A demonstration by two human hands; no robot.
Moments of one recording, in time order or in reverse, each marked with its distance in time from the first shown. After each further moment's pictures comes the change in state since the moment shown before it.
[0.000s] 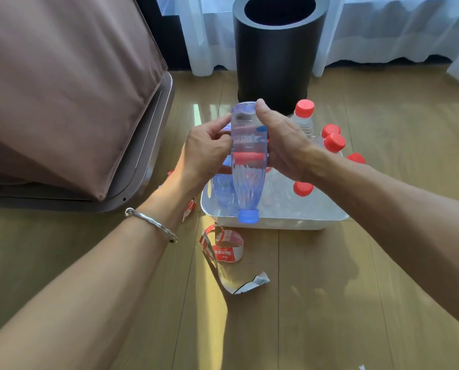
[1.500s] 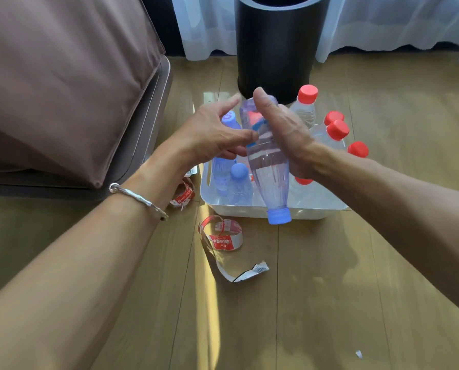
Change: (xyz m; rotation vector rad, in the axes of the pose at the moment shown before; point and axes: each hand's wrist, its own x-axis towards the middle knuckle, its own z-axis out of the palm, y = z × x) left_hand 0.003 0.020 -0.011 0.194 -0.288 -0.107; right_hand -0.019 0.002 0.003 -0.026 0.083 -0.013
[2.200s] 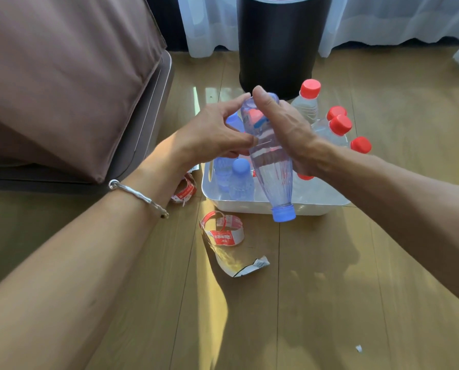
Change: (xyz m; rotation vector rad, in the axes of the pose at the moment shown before) left_hand -0.004 -0.004 0.000 0.027 -0.060 0.031; right_hand 0.001 0.002 0.000 -0.072 -0.008 -0.047
